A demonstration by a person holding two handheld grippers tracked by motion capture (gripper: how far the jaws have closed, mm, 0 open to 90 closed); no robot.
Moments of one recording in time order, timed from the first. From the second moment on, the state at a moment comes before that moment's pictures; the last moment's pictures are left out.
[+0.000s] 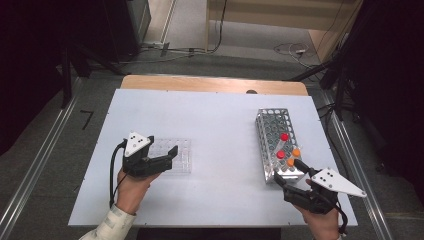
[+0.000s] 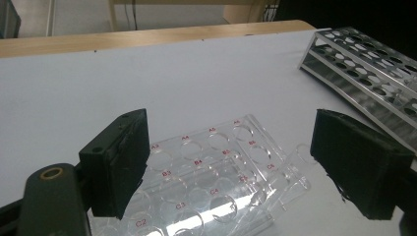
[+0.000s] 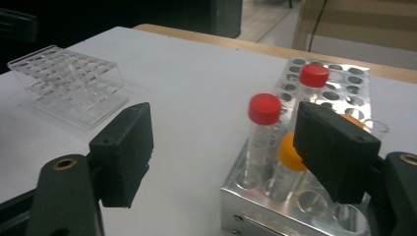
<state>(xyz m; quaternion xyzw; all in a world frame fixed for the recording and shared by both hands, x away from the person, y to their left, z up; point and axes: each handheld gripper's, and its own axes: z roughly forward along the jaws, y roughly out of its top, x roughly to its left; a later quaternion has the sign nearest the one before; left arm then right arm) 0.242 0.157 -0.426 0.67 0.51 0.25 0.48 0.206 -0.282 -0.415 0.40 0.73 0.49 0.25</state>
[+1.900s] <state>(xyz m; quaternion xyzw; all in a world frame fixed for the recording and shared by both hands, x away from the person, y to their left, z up) 0.243 0.152 -0.430 0.68 0.51 0.25 0.47 0.285 -0.329 -0.463 0.46 0.72 0.43 0.29</state>
